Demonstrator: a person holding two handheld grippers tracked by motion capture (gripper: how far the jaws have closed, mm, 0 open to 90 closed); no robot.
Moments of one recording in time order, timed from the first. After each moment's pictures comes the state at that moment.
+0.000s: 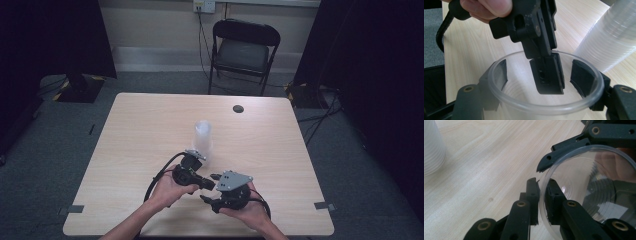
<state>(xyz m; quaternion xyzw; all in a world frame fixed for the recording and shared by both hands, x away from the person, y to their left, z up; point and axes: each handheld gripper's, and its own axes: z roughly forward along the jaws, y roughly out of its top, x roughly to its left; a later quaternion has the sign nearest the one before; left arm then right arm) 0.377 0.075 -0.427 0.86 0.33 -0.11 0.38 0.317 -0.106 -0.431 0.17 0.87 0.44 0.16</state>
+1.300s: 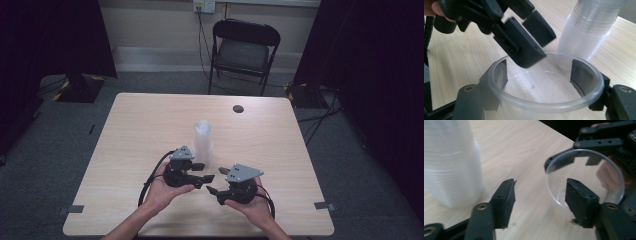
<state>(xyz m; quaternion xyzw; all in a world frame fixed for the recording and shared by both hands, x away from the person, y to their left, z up) 0.363 0.096 -0.418 0.81 0.31 0.02 0.49 0.328 -0.123 -0.429 0.23 0.84 0.46 0.17</state>
